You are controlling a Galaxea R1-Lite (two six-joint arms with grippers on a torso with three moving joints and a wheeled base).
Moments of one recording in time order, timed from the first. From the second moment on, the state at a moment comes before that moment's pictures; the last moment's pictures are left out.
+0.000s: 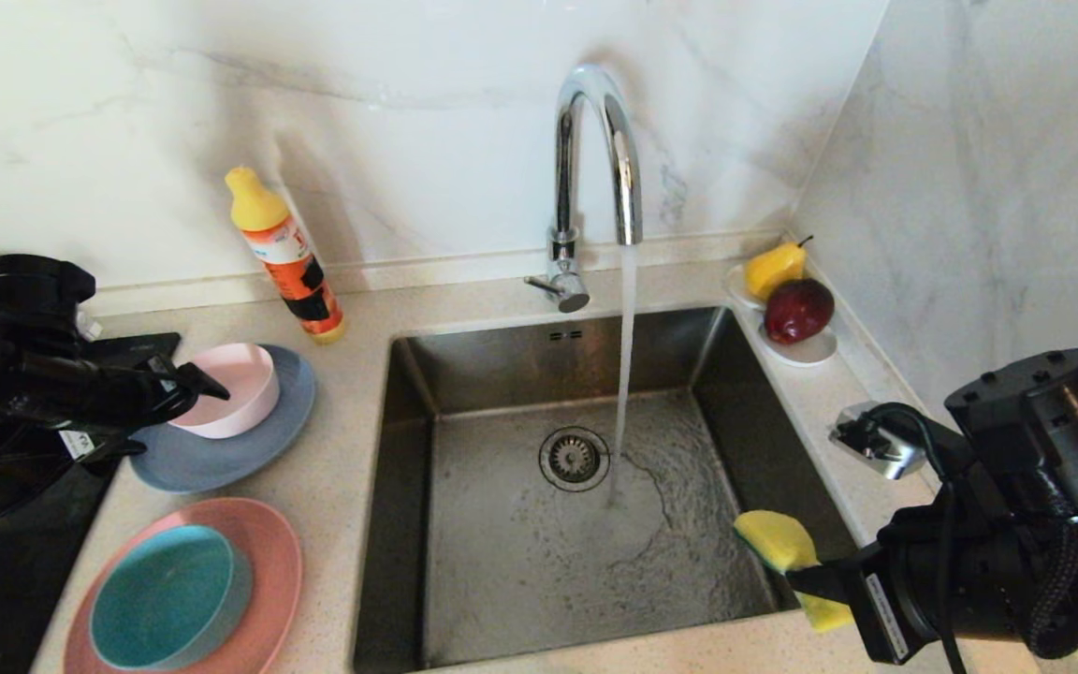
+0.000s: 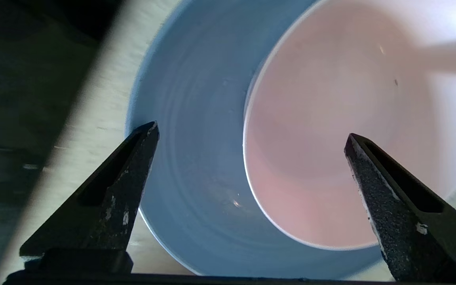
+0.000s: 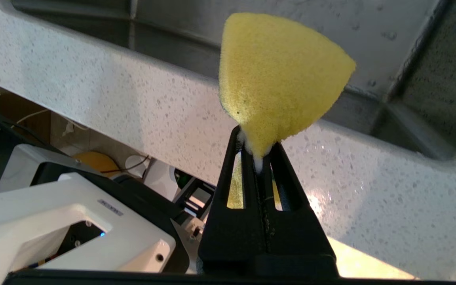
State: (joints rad) left arm 0.31 1.90 -1.31 0.20 -0.11 -0.46; right arm 0.59 1.42 -0.84 0.19 0.05 0.24
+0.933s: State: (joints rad) left arm 0.38 1.91 -1.30 0.20 -0.07 -0.44; right arm 0.60 1.43 -0.85 0.18 0.05 0.25
